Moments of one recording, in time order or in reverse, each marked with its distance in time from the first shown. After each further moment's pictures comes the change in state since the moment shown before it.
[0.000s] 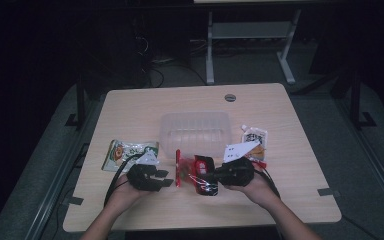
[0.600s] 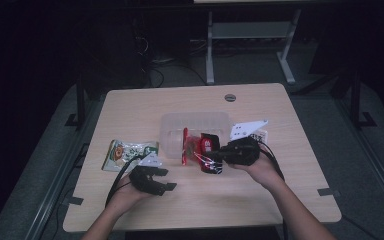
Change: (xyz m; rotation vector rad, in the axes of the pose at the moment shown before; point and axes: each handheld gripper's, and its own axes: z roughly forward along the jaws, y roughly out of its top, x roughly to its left) left arm -0.004 0.000 0.005 0.003 -0.002 0.015; right arm -0.032 0.033 -0.025 -0.051 -0.089 -0.017
